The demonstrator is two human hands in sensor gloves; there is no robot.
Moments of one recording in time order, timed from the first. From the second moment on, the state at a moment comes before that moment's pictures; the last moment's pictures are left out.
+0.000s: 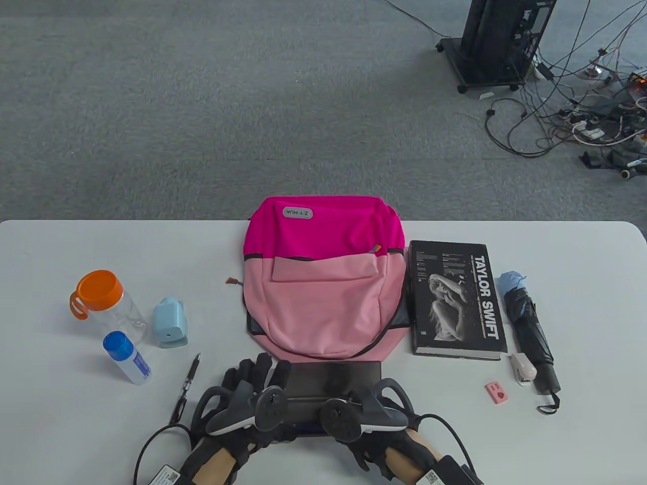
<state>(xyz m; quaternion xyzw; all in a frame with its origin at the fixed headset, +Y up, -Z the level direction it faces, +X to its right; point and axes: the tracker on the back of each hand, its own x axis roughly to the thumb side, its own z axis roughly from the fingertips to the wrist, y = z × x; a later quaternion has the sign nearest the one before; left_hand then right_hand) -0.156 -0.780 -0.262 -0.16 -0.21 -0.02 0.96 0.039 -0.750 -0.248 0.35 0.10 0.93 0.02</state>
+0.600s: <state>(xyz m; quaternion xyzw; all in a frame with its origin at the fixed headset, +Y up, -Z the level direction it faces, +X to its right) -0.158 -0.780 -0.263 -0.16 -0.21 -0.02 0.96 0.162 -0.678 -0.256 0.19 -0.01 0.98 -0.03</state>
